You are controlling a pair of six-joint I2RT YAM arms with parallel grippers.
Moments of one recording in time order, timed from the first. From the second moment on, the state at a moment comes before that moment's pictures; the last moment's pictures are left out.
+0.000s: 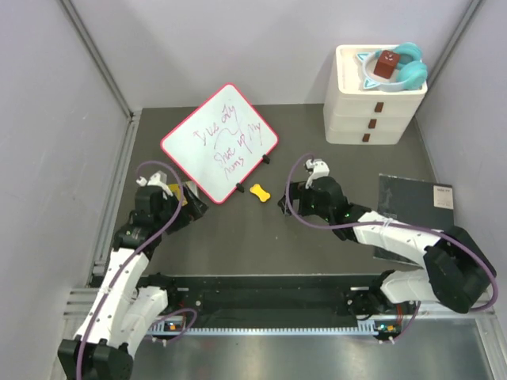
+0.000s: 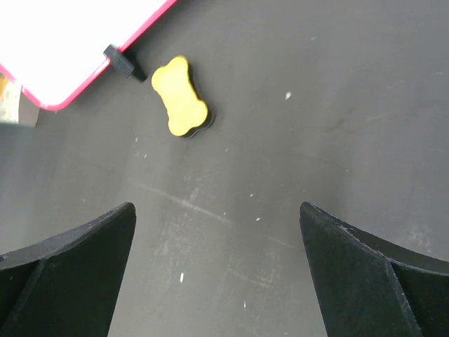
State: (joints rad) left arm -0.12 0.77 0.69 -0.62 0.14 -0.63; right arm 0.71 1.28 0.63 0.14 0.13 0.49
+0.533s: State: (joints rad) left arm -0.12 0.72 0.54 -0.51 0.29 -0.71; right arm 0.71 1.51 0.95 0.00 -0.06 0.20
